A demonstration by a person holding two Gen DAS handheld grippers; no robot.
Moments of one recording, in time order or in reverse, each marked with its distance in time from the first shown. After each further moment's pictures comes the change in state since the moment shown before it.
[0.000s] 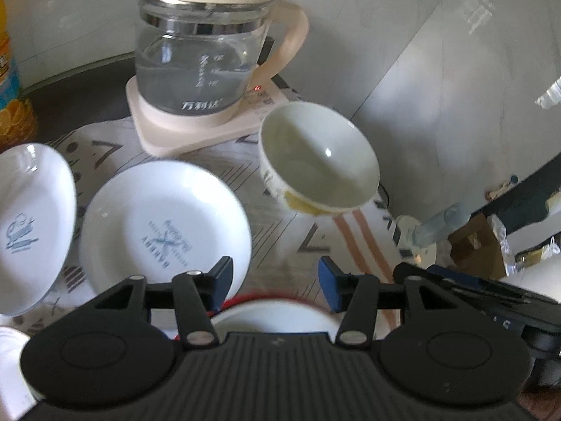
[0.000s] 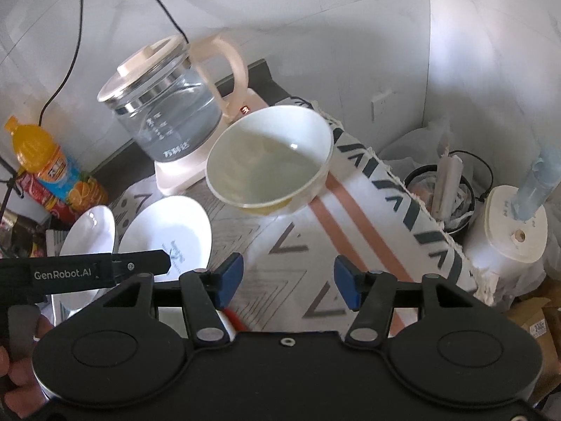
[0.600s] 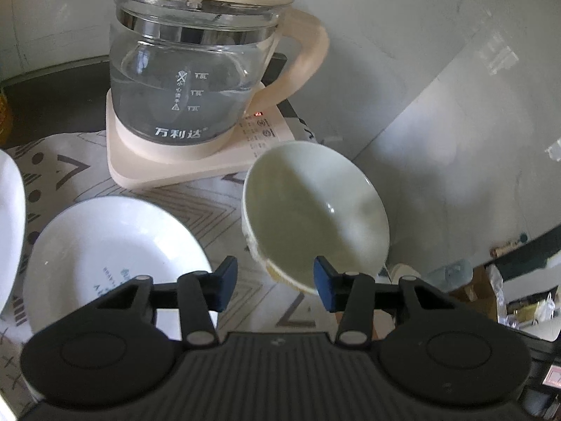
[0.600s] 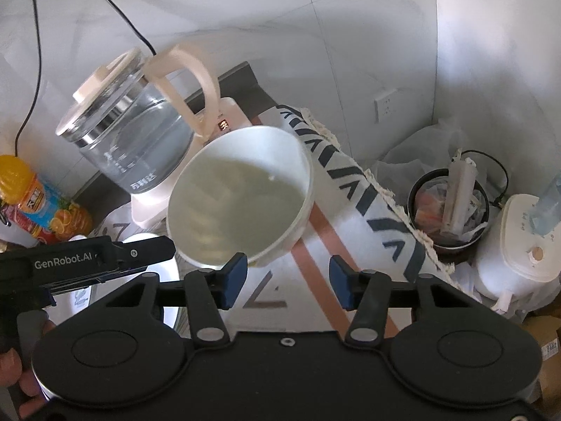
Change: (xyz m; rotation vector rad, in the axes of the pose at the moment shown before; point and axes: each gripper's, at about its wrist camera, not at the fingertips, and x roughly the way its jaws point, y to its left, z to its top) left arm 0.061 -0.009 0.043 -0.136 -0.064 -0.002; right arm 0.055 -0.034 0.049 0.024 0.031 0.039
